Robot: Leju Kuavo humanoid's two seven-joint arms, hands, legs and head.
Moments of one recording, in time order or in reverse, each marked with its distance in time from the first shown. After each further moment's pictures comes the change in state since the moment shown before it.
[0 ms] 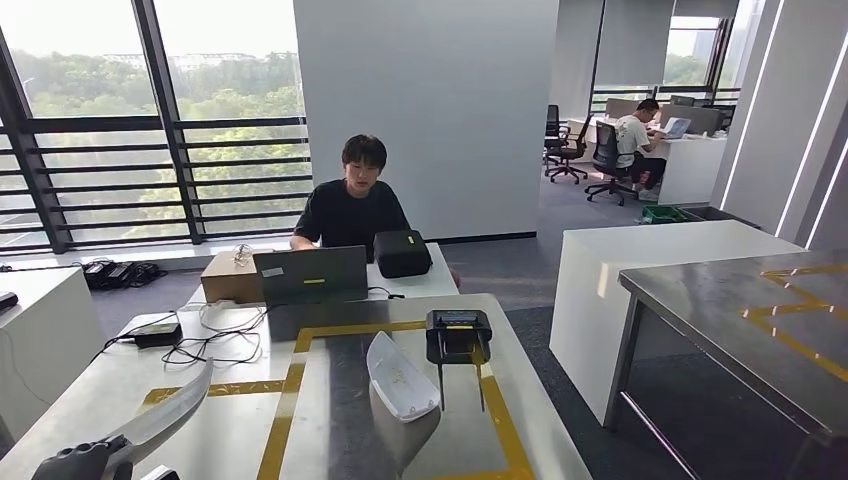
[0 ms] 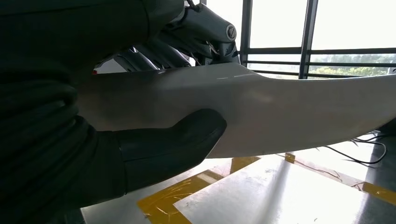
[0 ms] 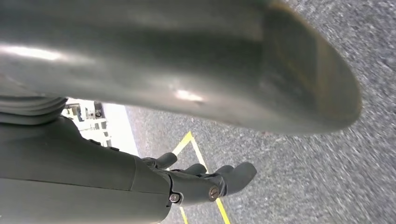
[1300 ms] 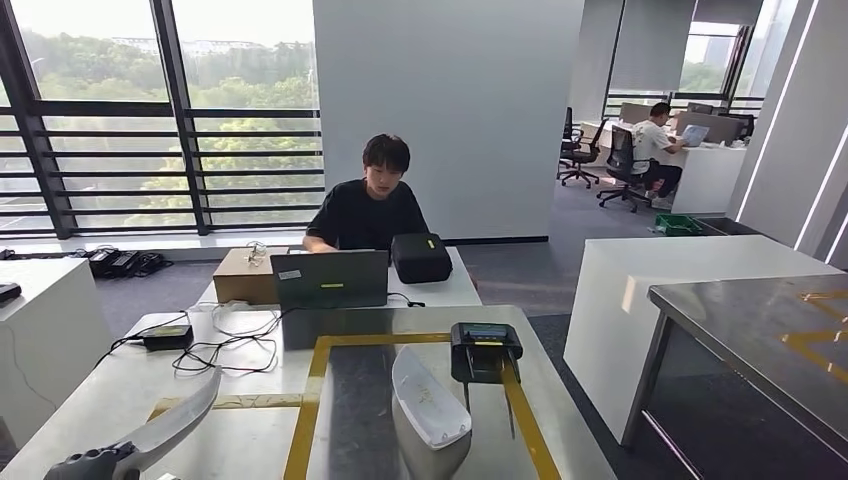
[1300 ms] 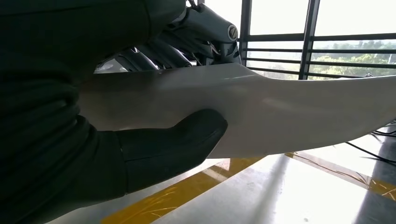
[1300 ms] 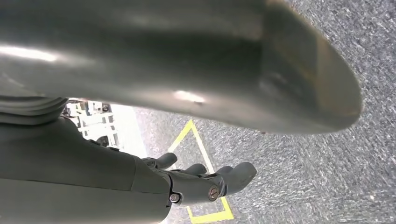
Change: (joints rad) left arm 0.028 -0.015 0.013 0.002 -0.013 -0.012 -0.036; right arm 0.005 -0.001 0.000 0.000 0.000 -0.007 -0.005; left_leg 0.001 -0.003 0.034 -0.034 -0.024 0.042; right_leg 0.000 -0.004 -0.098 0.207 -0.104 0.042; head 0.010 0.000
